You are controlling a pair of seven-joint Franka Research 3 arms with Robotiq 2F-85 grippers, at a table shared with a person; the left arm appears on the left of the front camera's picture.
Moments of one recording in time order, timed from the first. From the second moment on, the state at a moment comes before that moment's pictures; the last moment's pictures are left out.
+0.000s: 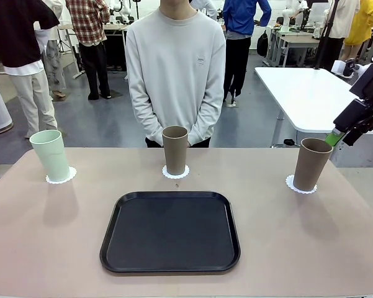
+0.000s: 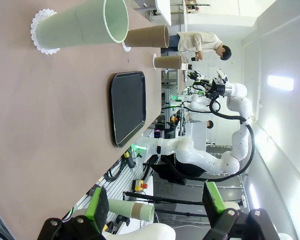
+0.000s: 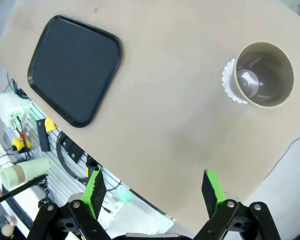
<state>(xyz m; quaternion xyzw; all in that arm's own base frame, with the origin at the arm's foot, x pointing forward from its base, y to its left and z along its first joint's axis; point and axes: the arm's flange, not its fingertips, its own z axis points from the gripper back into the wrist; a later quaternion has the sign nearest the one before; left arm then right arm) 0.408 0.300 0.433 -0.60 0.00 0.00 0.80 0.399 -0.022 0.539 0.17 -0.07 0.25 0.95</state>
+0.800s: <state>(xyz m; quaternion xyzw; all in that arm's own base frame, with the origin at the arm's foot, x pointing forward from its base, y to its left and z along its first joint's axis) 0.408 0.300 0.433 -0.60 0.00 0.00 0.80 0.255 -0.186 0.582 0.40 -0.13 0.10 0.90</state>
